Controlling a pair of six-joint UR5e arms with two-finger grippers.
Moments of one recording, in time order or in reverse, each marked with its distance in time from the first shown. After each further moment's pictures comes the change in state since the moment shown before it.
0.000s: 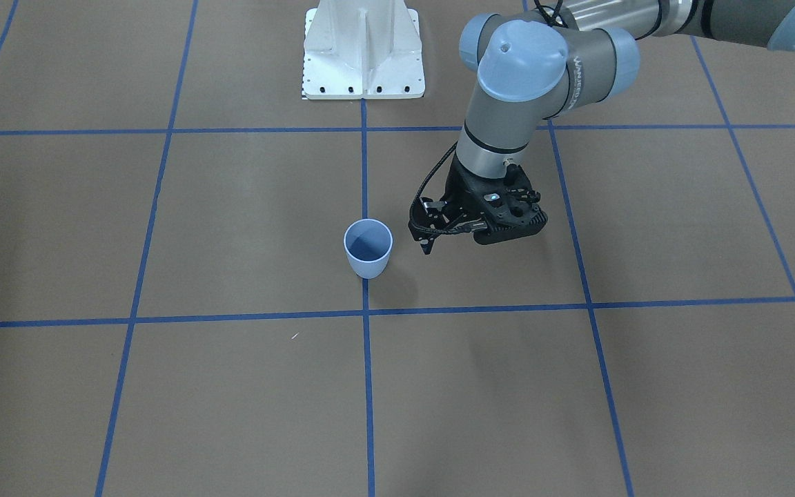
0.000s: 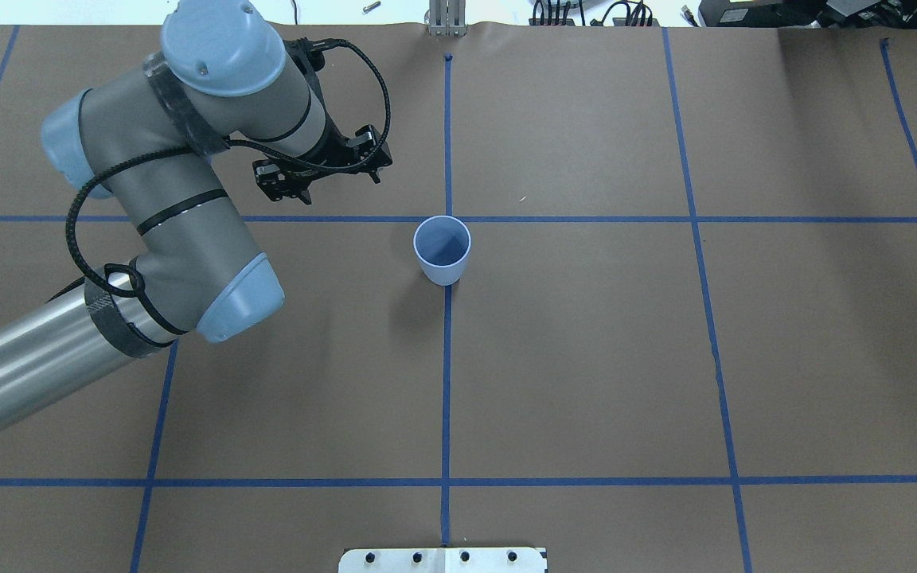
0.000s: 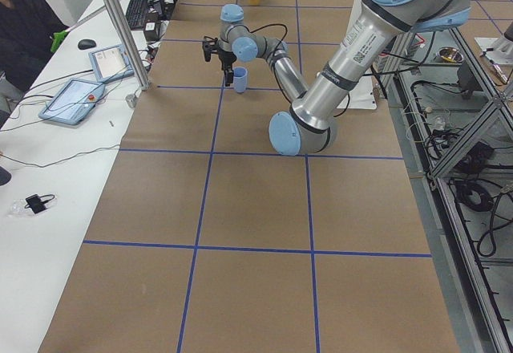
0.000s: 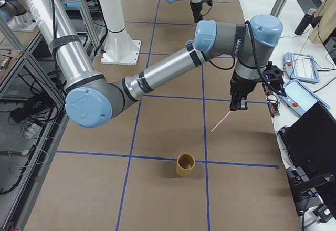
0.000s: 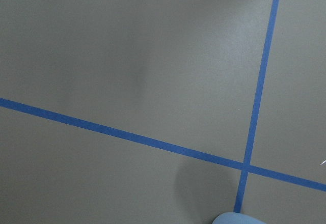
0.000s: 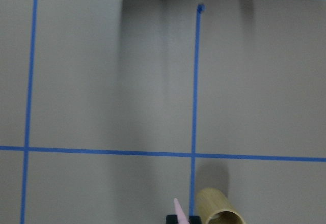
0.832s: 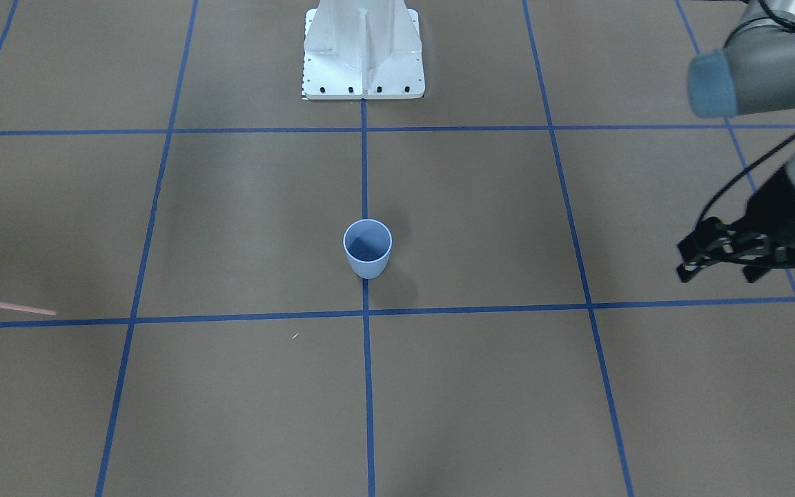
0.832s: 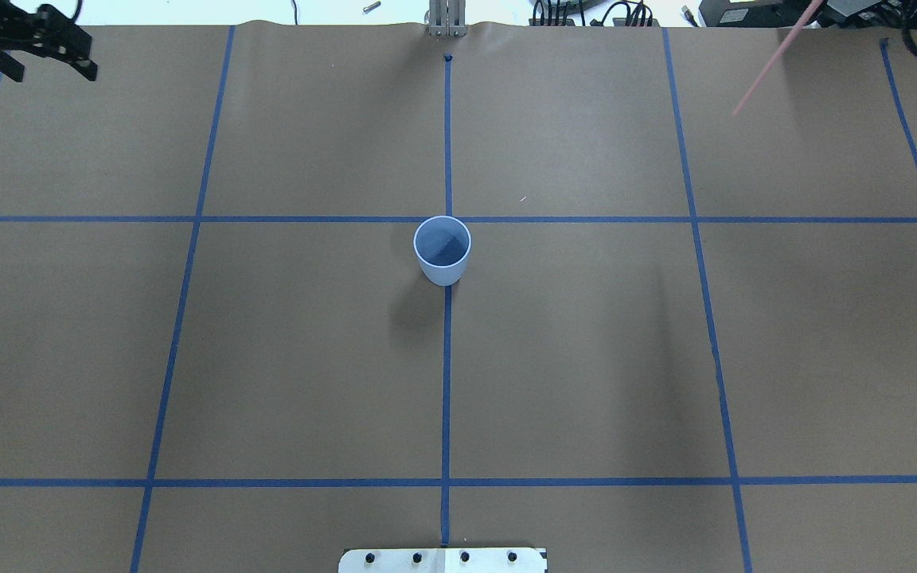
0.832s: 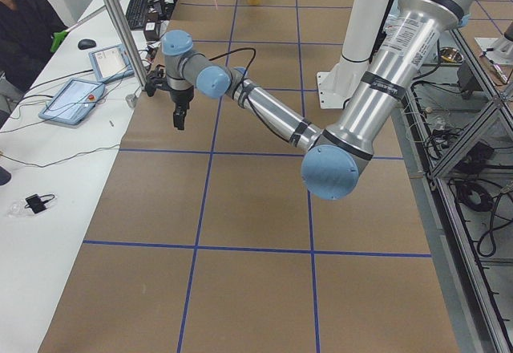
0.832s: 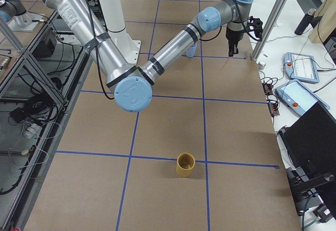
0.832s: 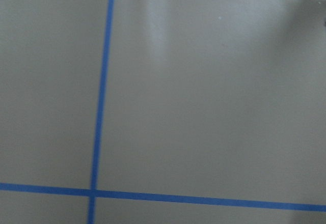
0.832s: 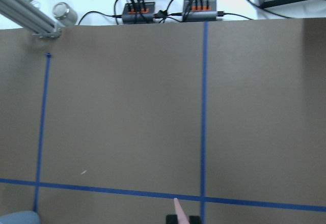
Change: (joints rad) left arm -0.515 0.270 0.029 0.025 -0.331 0.817; right arm -0.394 0.113 0.102 0.384 0.081 0.727
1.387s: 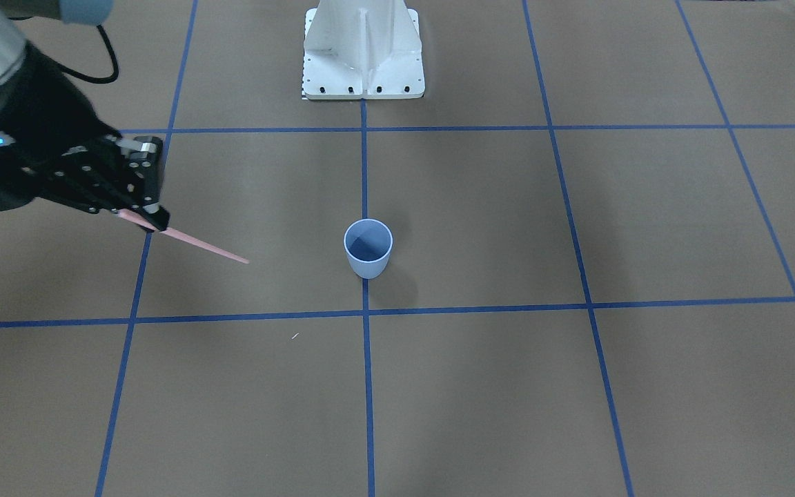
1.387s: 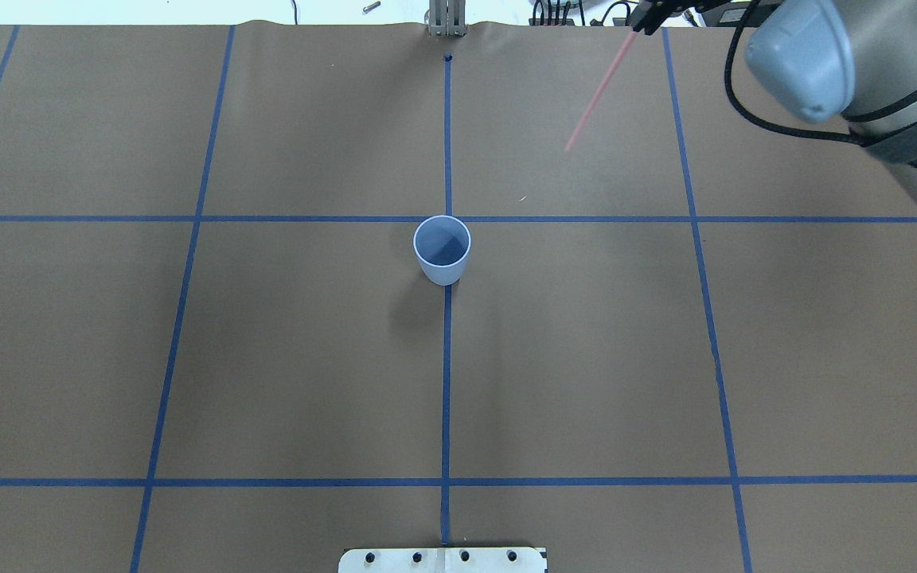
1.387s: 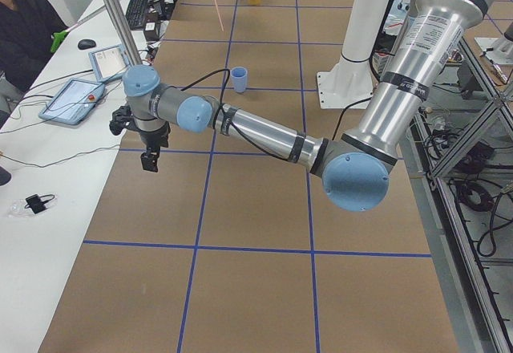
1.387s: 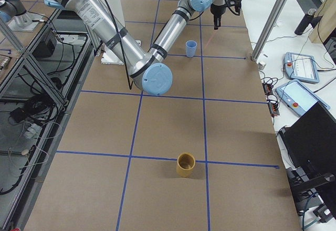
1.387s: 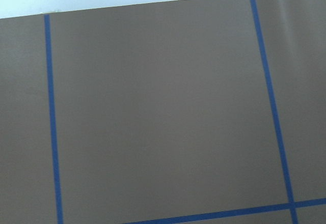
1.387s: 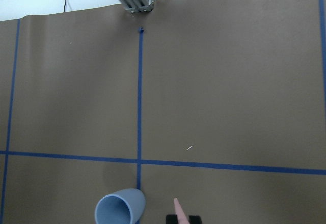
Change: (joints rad) left arm -0.169 0.019 0.173 -0.003 -0.041 0.312; right arm -0.233 0.168 0.057 0.019 -0.075 0.332
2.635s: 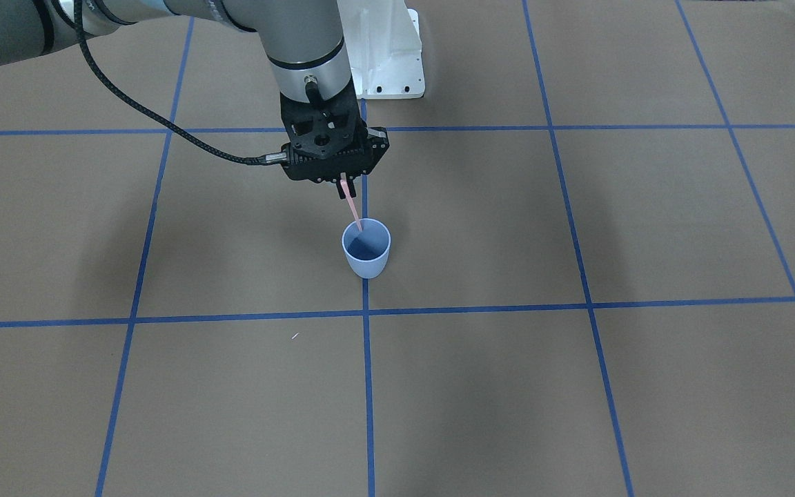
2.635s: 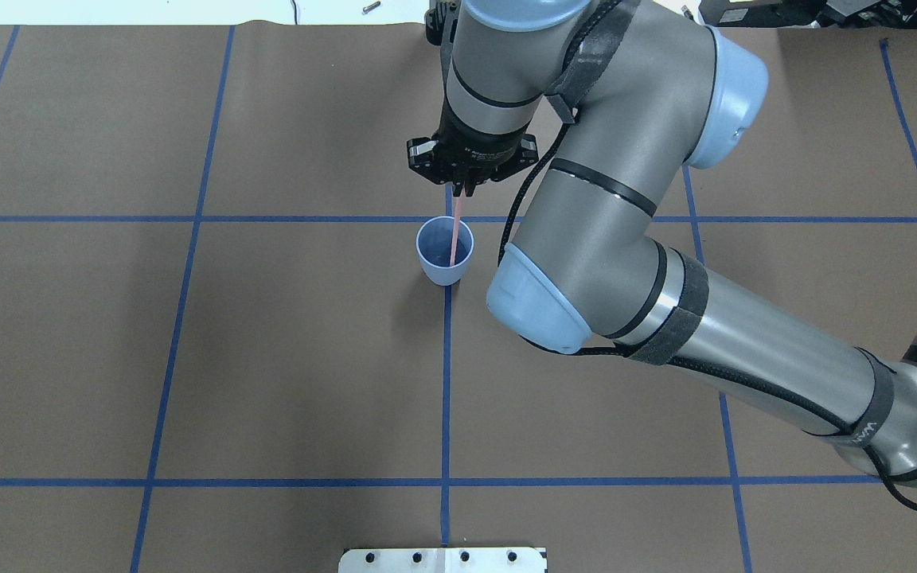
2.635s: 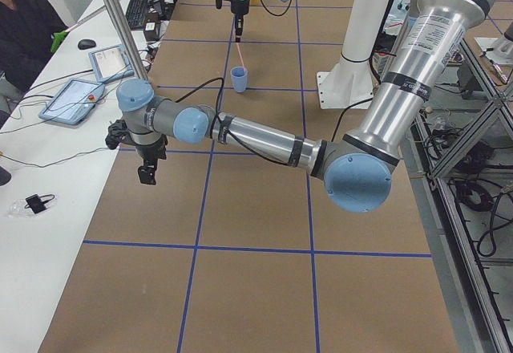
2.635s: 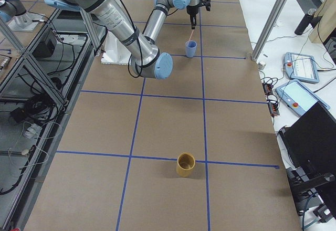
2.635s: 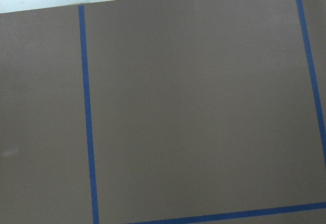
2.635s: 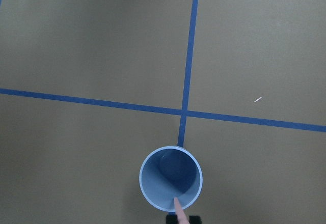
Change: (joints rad) left arm -0.008 0.000 0.052 -0.012 0.002 0.015; right arm -0.386 0.118 -0.074 -0.032 -0.352 0.100
